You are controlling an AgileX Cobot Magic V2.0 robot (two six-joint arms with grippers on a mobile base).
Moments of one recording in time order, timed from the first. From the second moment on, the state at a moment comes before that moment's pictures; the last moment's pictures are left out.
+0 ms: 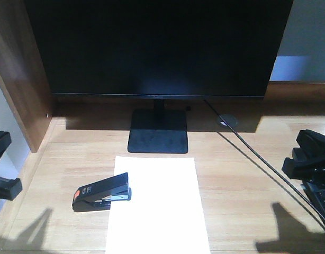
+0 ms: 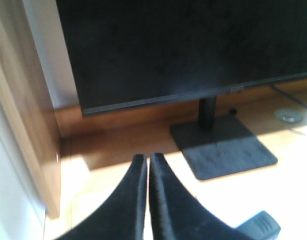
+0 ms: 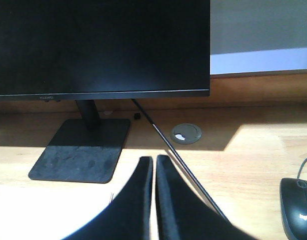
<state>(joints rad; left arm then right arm) -0.22 0.73 -0.38 0.13 -0.04 -0.10 0.27 0.81 -0.42 -1.74 0.11 1.89</state>
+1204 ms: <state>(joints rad) -0.02 -0.01 0.02 -0.01 0.19 -0.03 0.27 0.81 -0.42 -1.74 0.11 1.89</state>
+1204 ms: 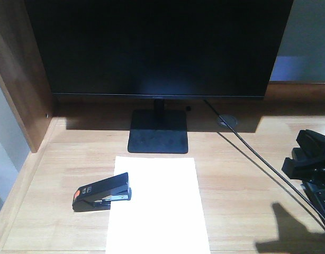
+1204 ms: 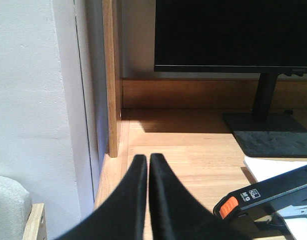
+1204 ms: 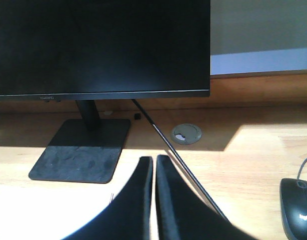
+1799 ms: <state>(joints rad) -0.02 -0.01 0.02 -0.01 0.19 -0.03 0.27 0.81 -0.42 -1.74 0.11 1.89</state>
